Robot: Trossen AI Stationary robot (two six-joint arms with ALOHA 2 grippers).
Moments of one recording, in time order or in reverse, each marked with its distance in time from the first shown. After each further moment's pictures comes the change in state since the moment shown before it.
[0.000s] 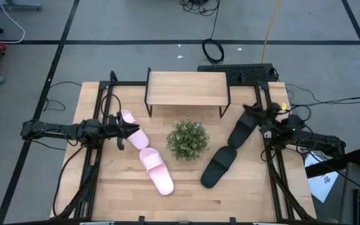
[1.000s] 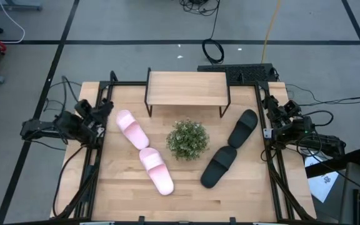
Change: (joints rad) left arm -0.003 0.022 0.171 0.600 -0.032 -0.141; right arm 0.000 0.002 0.002 0.369 0.029 -0.151
